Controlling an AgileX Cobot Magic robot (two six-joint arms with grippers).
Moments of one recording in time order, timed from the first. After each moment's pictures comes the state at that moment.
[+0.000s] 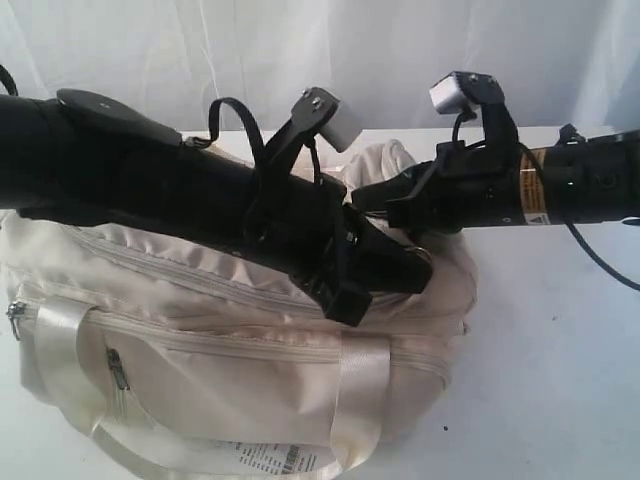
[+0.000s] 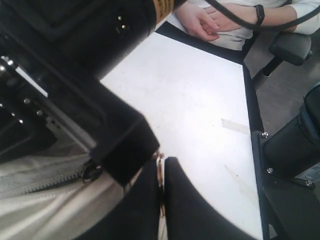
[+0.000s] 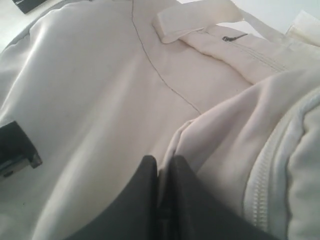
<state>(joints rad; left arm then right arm) -0.74 1.62 -1.09 -1.43 0.80 1.52 0.33 1.63 -0.89 -1.50 -0.82 1.40</state>
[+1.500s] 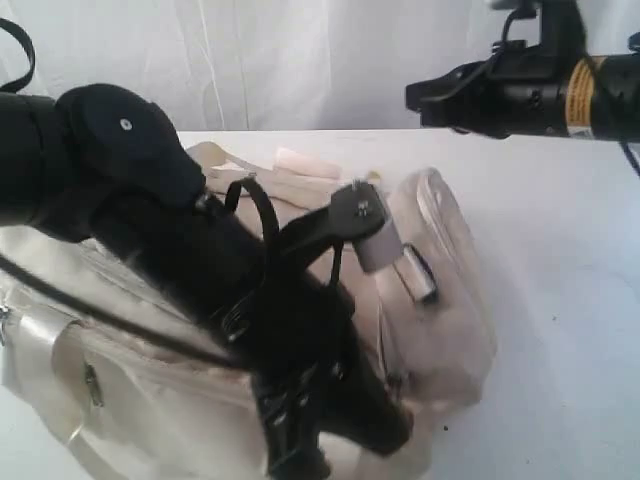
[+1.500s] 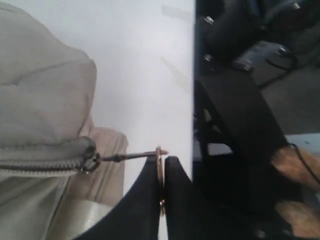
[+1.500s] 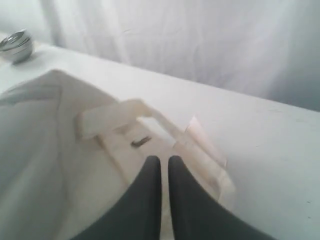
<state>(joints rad) -0.87 1.55 -1.07 -0.97 0.96 1.15 0.27 1.53 -1.01 -1.45 -0.62 1.42</state>
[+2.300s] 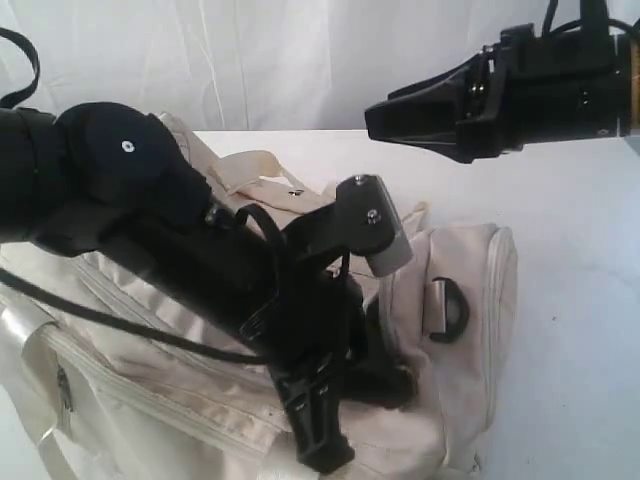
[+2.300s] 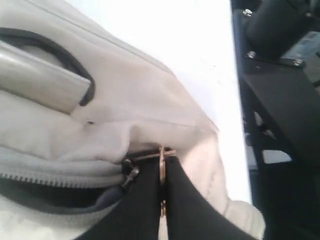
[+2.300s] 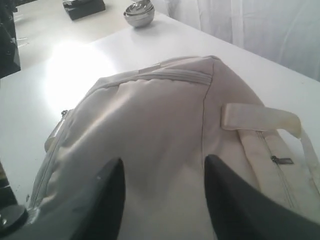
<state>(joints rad) -0.89 1.54 -1.06 -0.90 0.74 1.17 0.25 1.36 -1.00 -1.74 -1.03 1.59</state>
